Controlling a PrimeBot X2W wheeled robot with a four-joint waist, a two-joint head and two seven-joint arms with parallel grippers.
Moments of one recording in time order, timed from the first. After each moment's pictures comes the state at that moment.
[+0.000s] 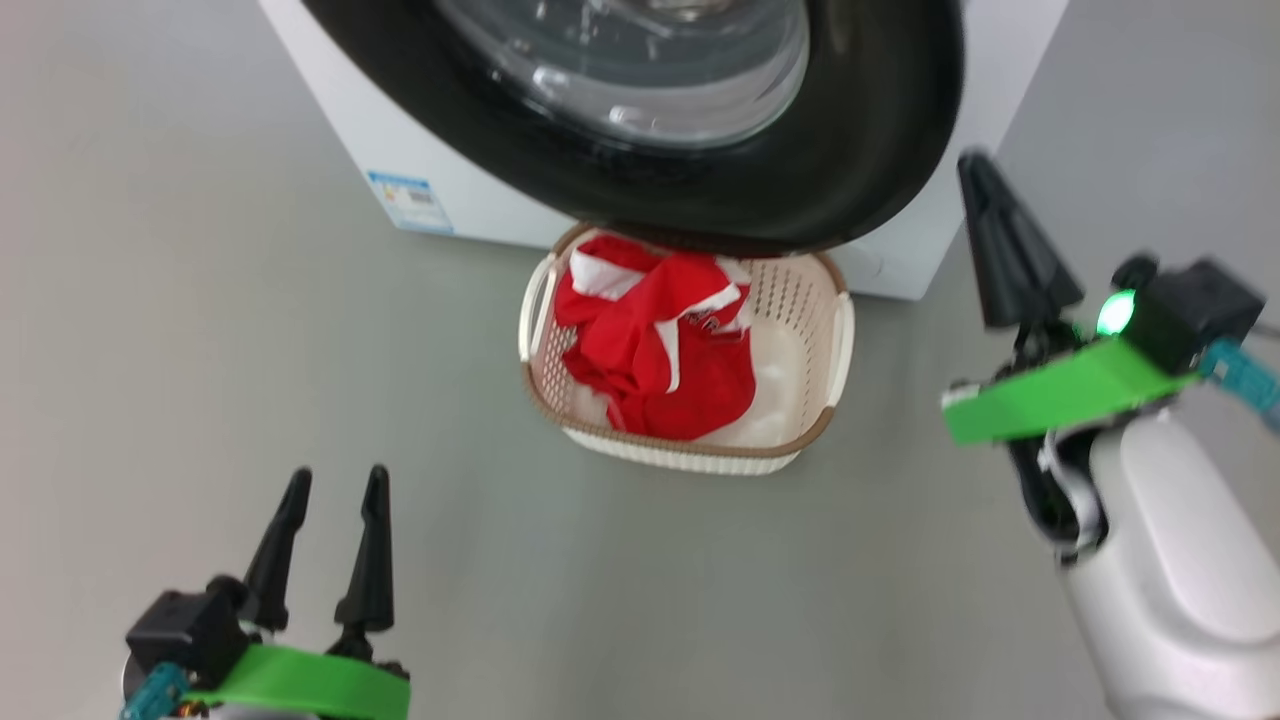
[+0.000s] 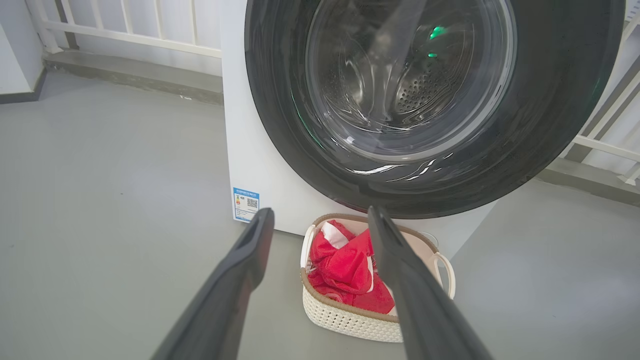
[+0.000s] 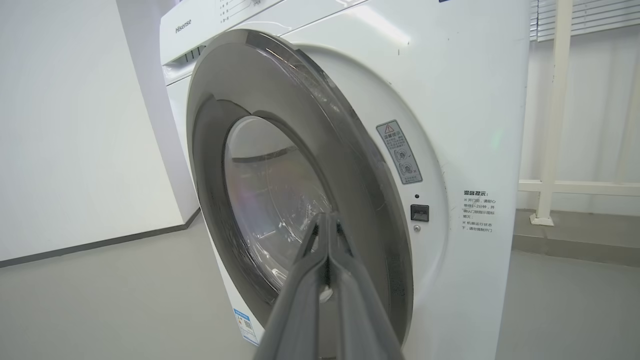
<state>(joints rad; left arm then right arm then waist) -0.13 0.04 0.00 0.23 -0.32 -0.13 -0.26 -0.47 -0.10 0.12 0.26 0.35 0.12 -0.26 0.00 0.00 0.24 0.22</state>
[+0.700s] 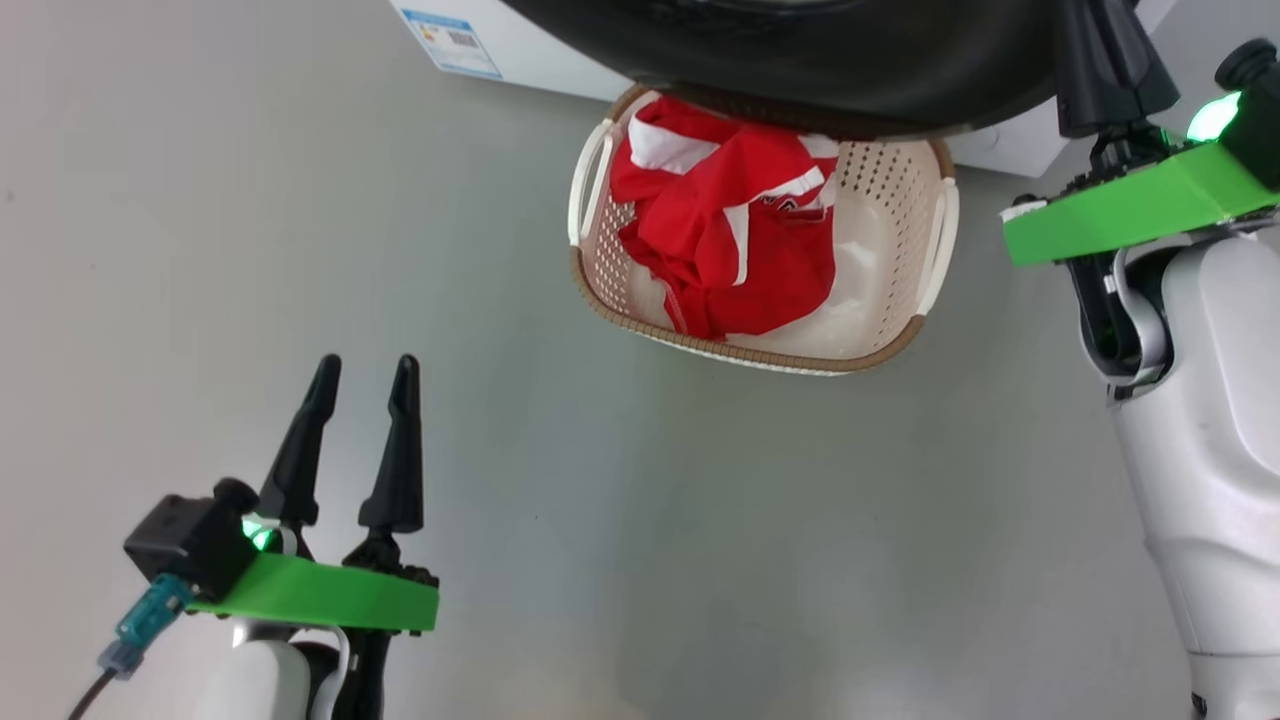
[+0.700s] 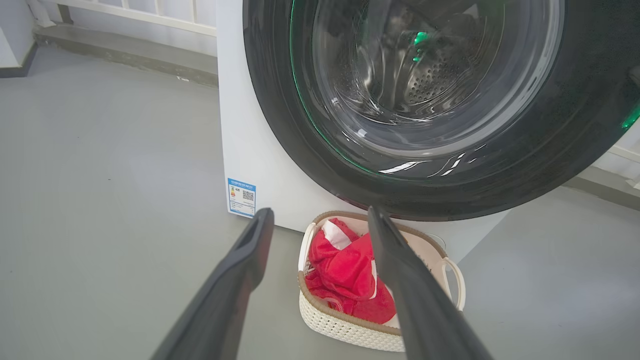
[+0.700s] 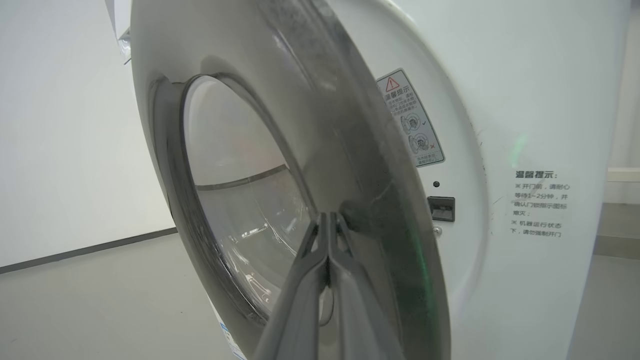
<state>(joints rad) -0.29 0.03 -0.07 0.21 -0.40 -0.13 -0.26 -0.77 -0.13 0.07 0.38 0.33 0.12 -0.26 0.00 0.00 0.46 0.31</state>
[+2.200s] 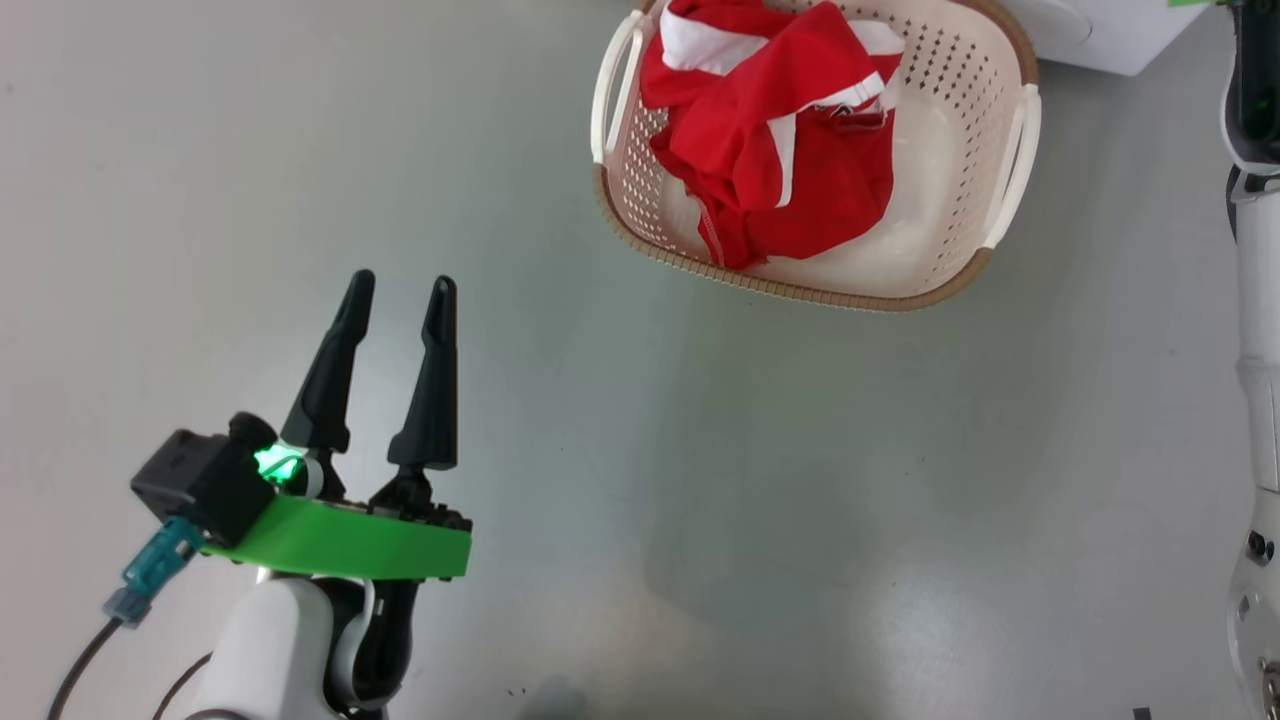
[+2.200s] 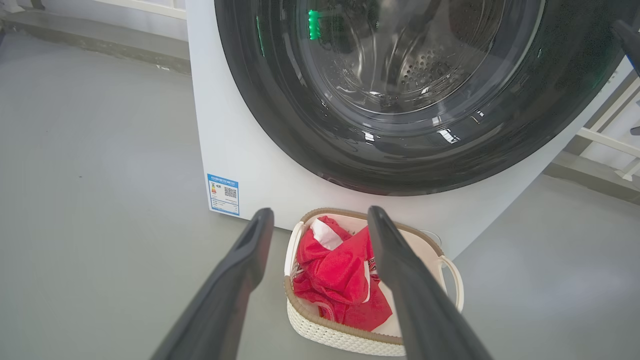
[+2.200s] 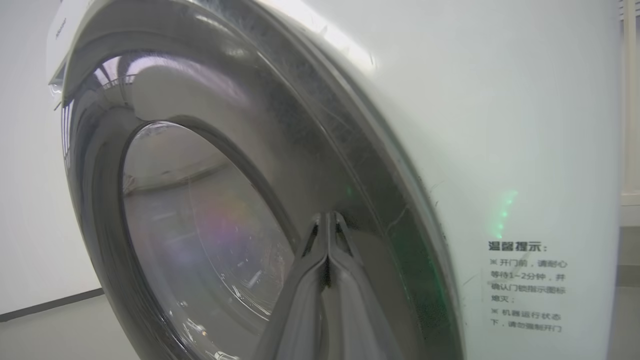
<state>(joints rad) -0.39 0.02 -0.13 0.16 -0.44 -0.13 -0.26 -1.07 -0.15 -0.04 0.43 0.27 0.13 -0.26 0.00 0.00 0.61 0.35</state>
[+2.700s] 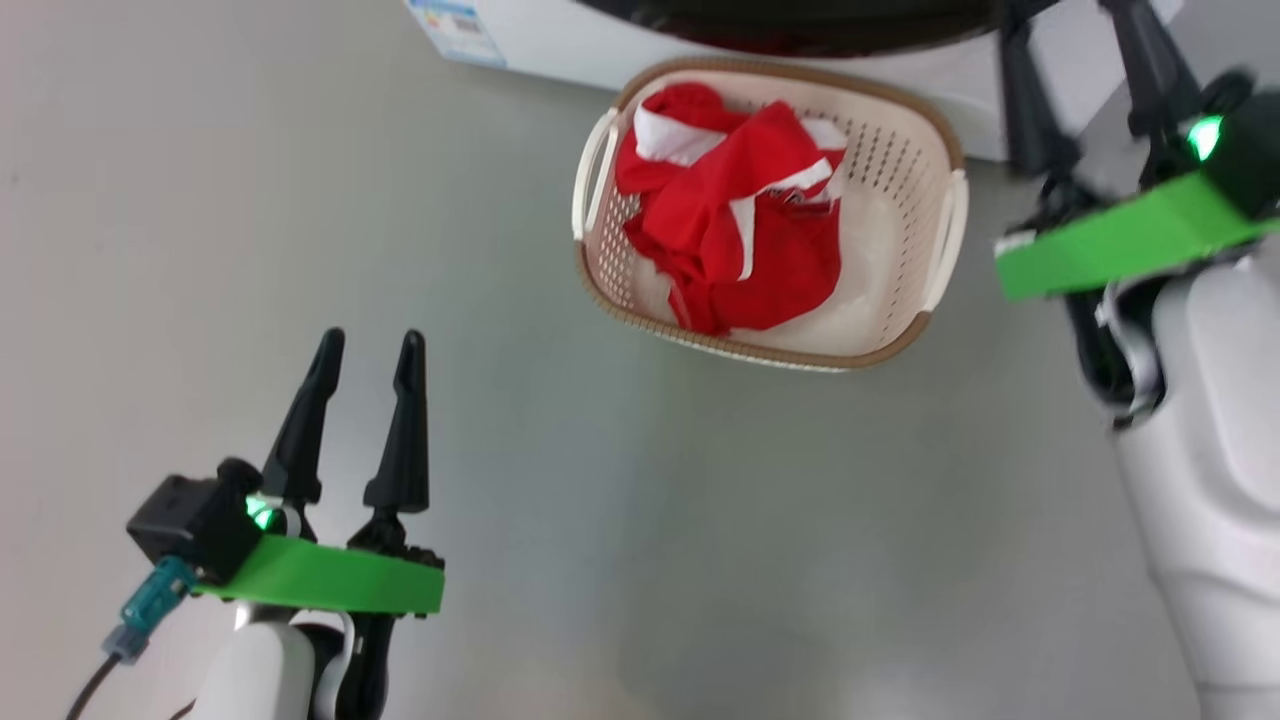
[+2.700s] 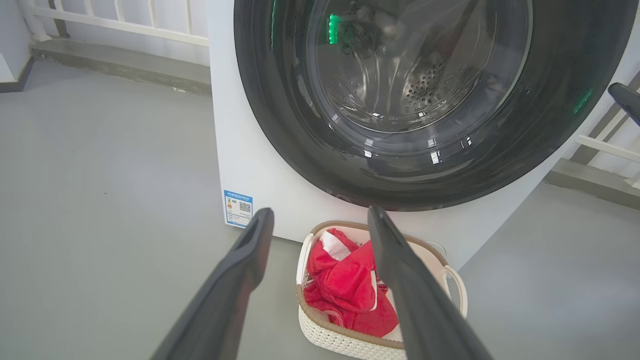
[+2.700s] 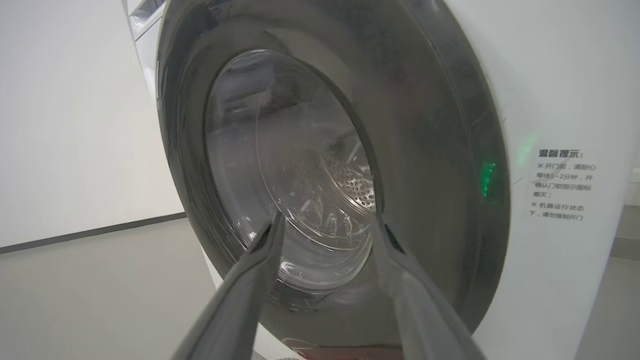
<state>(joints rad) -0.33 0.02 -0.07 0.20 -0.39 -0.13 -0.26 -0.74 -0.16 0.11 0.35 0.31 0.13 -0.26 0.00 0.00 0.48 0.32</state>
